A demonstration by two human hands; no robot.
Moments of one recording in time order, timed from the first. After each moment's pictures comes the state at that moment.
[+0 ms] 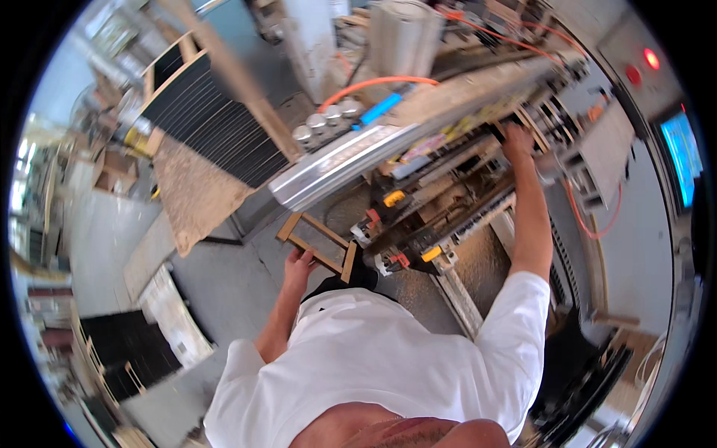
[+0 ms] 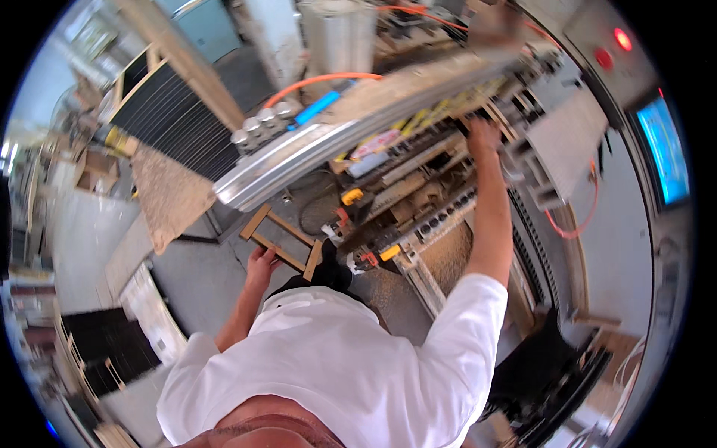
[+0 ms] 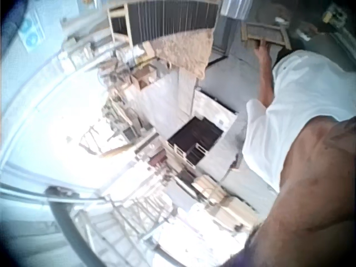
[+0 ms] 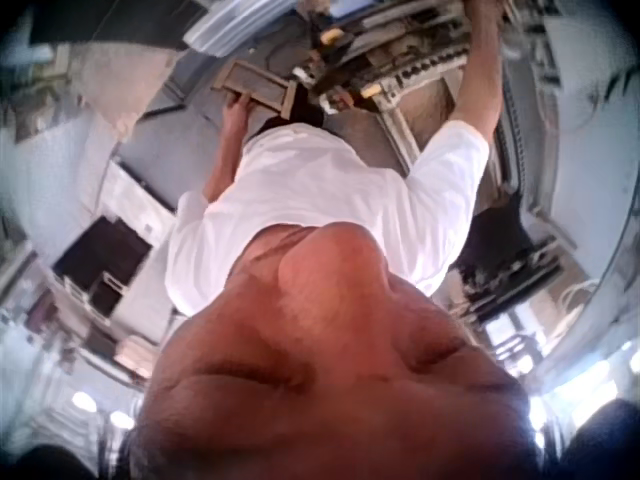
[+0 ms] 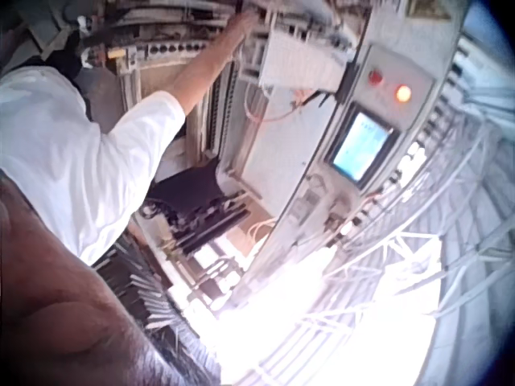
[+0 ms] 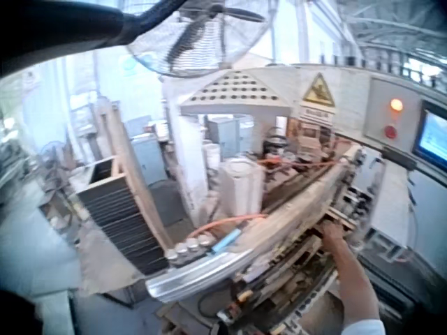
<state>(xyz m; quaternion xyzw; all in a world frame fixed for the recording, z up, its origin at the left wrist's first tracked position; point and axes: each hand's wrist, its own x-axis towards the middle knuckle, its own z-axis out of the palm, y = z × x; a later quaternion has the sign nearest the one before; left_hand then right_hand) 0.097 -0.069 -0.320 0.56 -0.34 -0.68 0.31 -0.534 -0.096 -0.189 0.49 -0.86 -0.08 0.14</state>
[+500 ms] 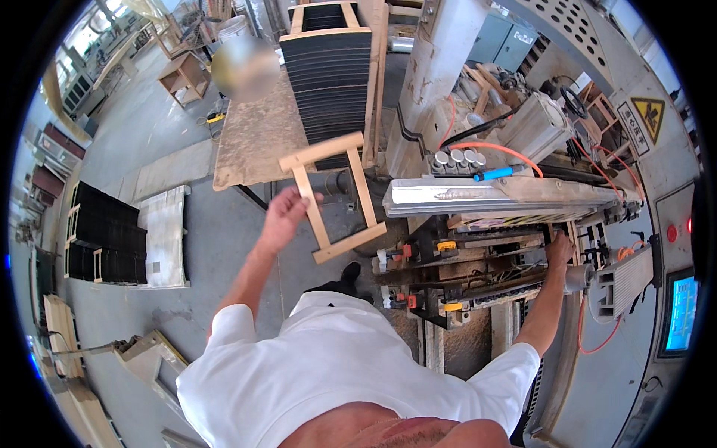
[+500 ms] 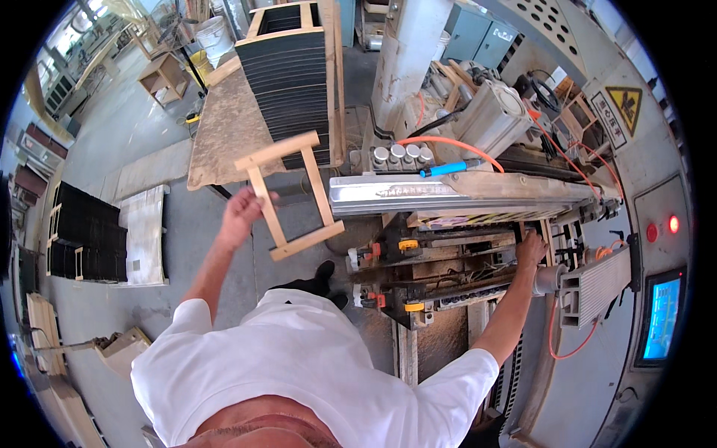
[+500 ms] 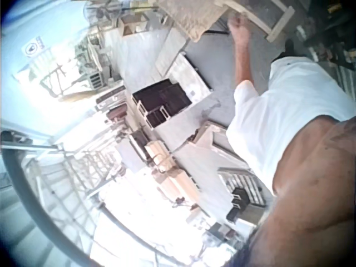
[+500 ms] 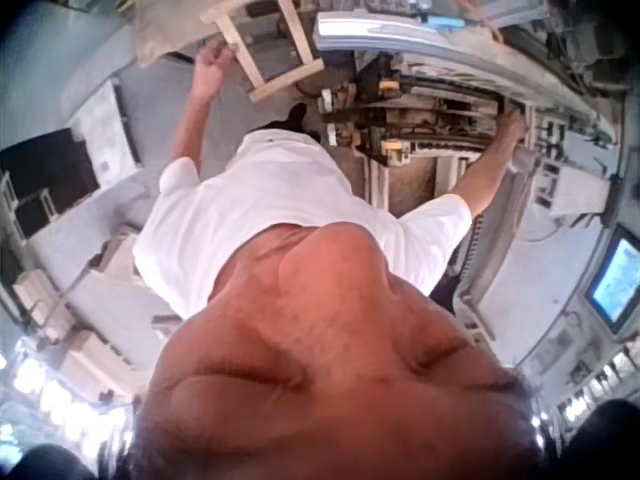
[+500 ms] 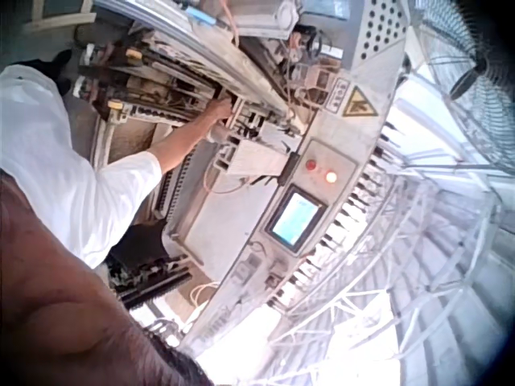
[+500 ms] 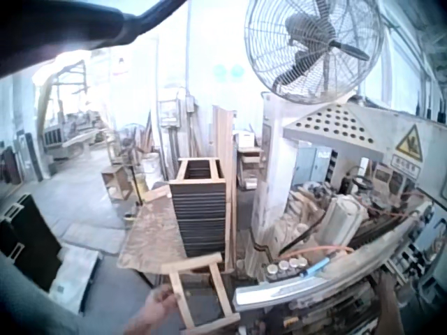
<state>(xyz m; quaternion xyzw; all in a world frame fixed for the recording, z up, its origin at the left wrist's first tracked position) 0.180 -0.119 -0.166 0.44 -0.52 -0.55 0.47 -0.524 -0.099 -0.180 0.47 -0.87 -0.11 0.13</state>
